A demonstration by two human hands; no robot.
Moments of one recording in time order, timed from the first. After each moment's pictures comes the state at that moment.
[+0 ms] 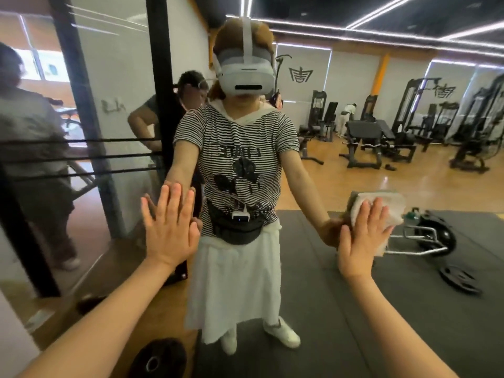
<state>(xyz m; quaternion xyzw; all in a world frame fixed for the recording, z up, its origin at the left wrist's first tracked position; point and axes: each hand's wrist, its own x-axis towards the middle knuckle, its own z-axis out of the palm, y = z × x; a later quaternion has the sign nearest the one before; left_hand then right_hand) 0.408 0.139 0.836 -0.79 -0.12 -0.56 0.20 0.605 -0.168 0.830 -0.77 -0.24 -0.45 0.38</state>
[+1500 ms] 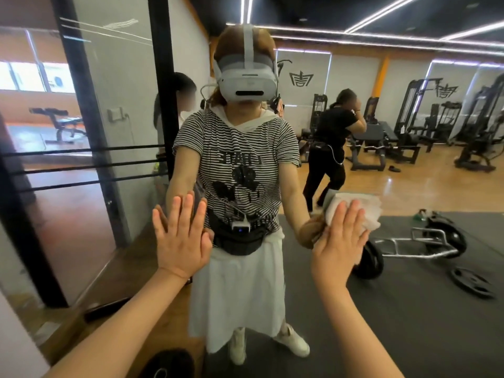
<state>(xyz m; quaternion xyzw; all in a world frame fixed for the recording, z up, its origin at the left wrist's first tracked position) 0.411 0.141 0.834 -0.79 -0.11 -0.58 0.17 0.551 -0.097 0.841 -0.77 -0.18 -0.46 0.40</state>
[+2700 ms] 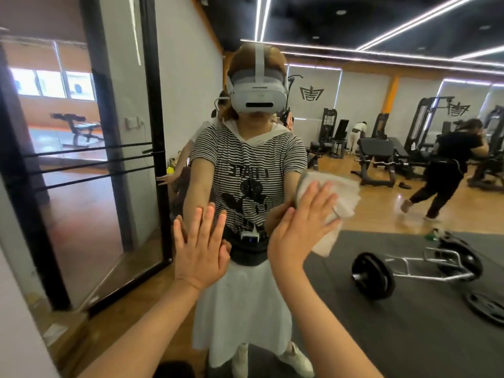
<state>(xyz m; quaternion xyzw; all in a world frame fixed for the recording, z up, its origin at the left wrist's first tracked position) 0.408 0.139 0.836 -0.80 -0.11 -0.57 0.16 0.493 0.002 0.906 -0.74 -0.18 -0.45 0.47</state>
